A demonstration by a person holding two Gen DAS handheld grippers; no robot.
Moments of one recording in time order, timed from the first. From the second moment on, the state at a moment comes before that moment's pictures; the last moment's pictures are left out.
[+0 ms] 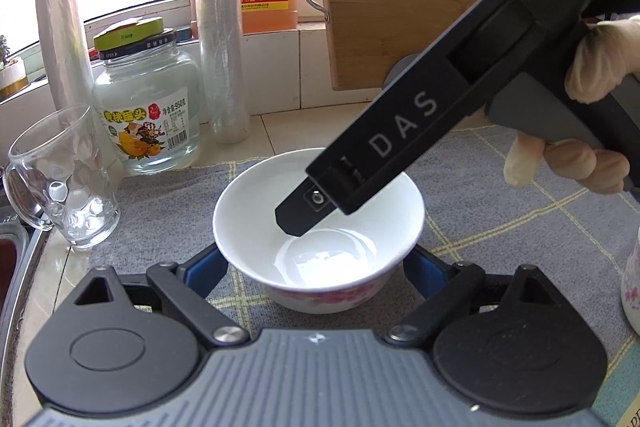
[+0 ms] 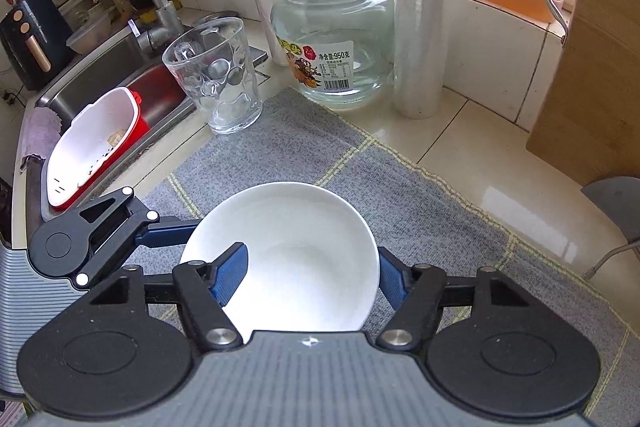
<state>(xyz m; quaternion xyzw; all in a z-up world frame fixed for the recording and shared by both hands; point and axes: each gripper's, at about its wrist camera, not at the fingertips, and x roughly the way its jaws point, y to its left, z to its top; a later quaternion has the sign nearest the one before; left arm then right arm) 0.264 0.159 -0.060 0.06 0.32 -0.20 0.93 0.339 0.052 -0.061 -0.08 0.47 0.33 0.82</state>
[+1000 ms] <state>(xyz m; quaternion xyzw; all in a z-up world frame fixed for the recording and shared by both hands) 0.242 0.143 -0.037 0.08 0.34 -0.23 0.91 0.308 0.028 -0.046 -0.05 0.47 0.33 0.82</state>
